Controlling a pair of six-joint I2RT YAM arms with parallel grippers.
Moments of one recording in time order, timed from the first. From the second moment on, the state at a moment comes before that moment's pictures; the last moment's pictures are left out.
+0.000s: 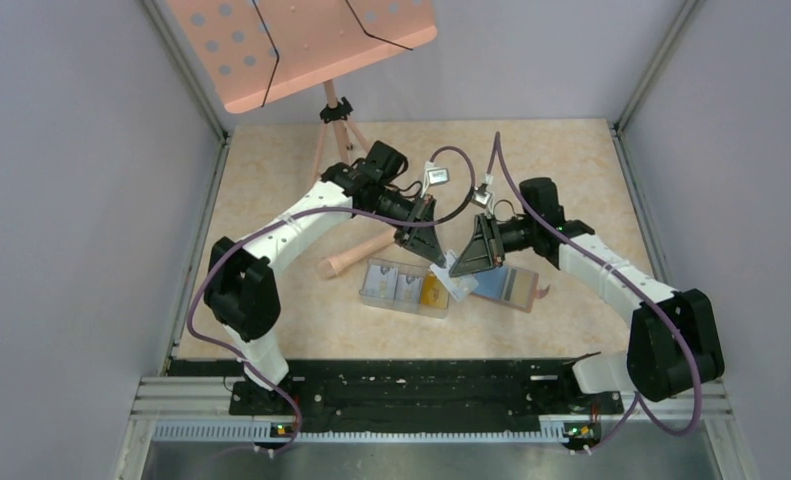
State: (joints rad) left arm -0.61 1.77 1.57 -0.82 1.13 -0.24; right arm 0.34 1.34 0.86 -0.21 -1.34 0.49
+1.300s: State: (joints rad) left arm -0.58 1.84 1.69 -1.12 1.11 0.03; right arm 0.36 1.50 0.98 -0.31 -1.38 0.43
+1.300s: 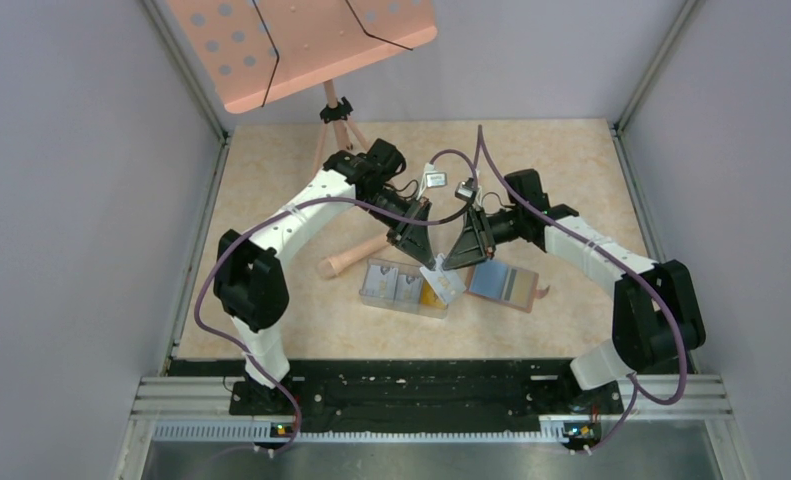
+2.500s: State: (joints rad) left arm -0.57 2.10 1.68 -0.53 0.78 -0.64; right arm -0.01 1.36 0.66 -0.27 -0.78 0.46
